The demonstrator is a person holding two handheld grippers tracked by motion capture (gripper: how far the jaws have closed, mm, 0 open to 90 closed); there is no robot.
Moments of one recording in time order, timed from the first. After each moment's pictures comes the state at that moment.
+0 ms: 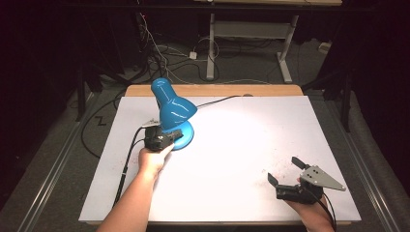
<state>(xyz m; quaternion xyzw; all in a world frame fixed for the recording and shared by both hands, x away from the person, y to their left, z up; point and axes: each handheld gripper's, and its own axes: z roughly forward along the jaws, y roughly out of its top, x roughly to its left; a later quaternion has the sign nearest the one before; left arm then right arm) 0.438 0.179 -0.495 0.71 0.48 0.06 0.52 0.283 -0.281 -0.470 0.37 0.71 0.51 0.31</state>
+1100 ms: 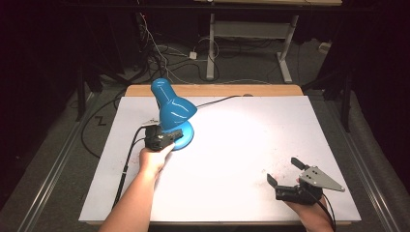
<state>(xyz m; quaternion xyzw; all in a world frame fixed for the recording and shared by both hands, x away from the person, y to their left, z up) 0.441 0.178 -0.498 0.70 0.48 0.05 0.52 0.281 -0.279 -0.469 0.37 0.72 0.50 0.31</state>
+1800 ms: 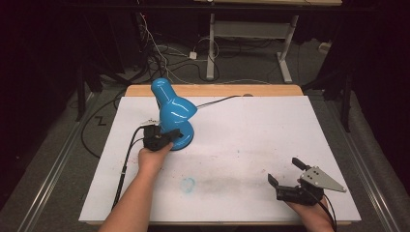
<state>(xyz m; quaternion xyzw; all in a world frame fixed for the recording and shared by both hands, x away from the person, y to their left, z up) 0.440 0.183 -0.496 0.70 0.50 0.05 0.52 0.279 -0.281 -0.468 0.38 0.71 0.51 0.31</state>
